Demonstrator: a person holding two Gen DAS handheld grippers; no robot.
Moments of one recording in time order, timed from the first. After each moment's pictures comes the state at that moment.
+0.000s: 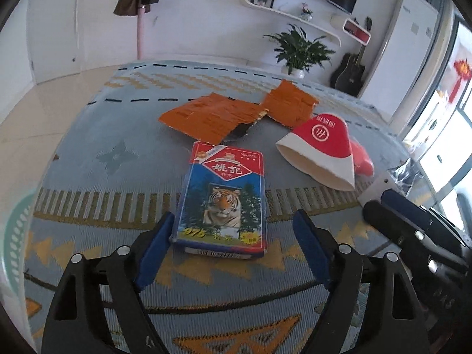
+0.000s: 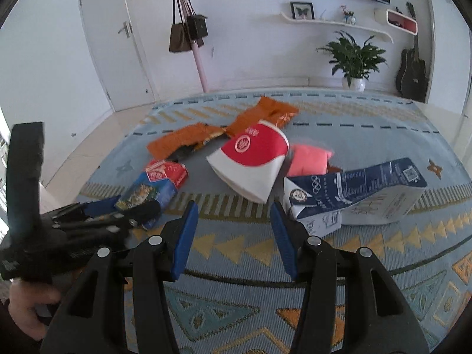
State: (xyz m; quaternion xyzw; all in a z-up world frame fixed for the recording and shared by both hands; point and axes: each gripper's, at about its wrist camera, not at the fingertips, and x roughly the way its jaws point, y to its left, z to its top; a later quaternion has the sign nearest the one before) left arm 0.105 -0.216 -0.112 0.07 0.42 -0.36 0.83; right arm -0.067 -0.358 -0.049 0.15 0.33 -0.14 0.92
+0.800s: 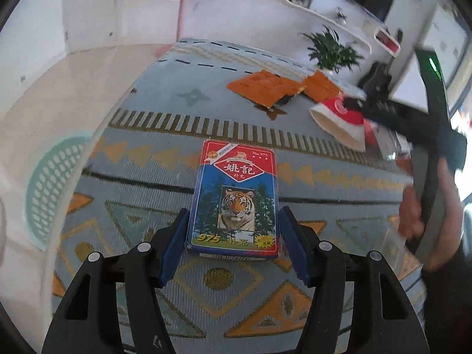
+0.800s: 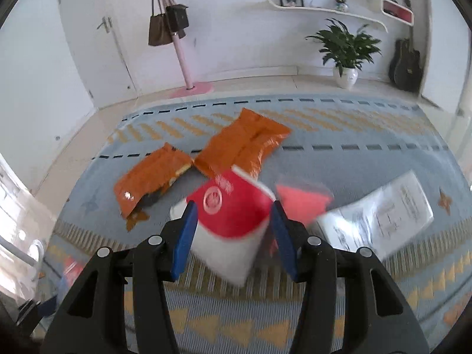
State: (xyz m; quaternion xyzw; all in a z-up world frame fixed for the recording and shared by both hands) left arm 0.063 -0.139 -0.103 0.05 0.46 -0.29 0.84; right arm 0.015 -0.407 -0.046 0.15 0.37 -0.16 0.90
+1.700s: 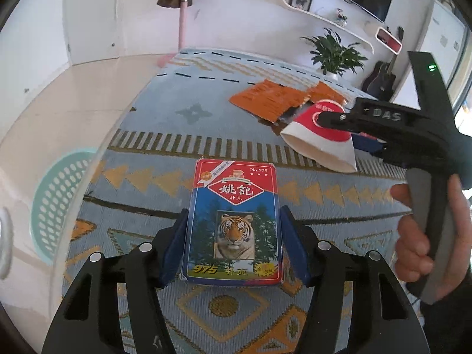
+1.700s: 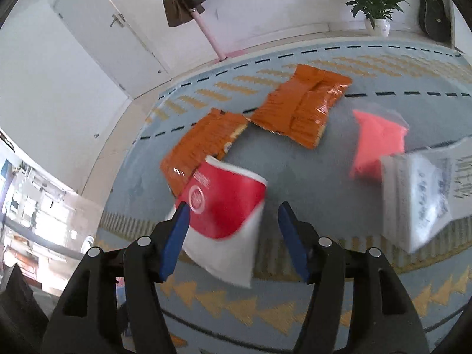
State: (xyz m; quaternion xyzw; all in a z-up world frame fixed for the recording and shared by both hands) left arm 0.072 -0.146 -0.097 0.04 0.44 -0.28 0.85; right arm 0.030 -0.383 -0.067 0.28 0.41 -0.06 0.87
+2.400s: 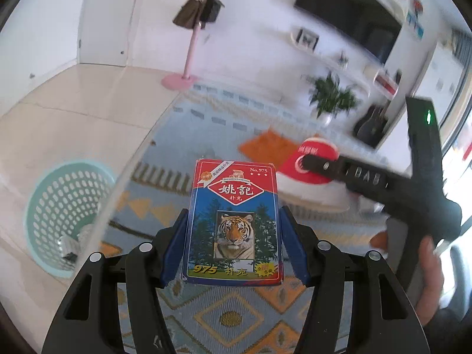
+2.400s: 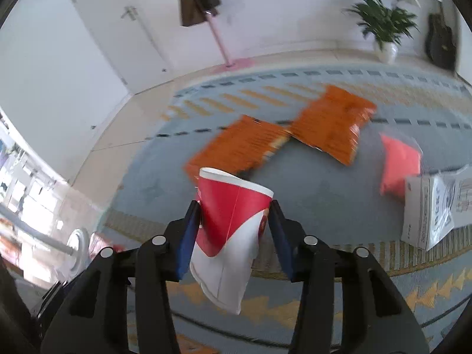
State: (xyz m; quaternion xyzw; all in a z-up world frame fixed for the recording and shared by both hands) left arm 0.084 -0.102 -0.051 -0.06 0.38 -0.29 0.87; right arm 0.038 -0.339 -0.037 0.22 0.39 -0.05 0.89
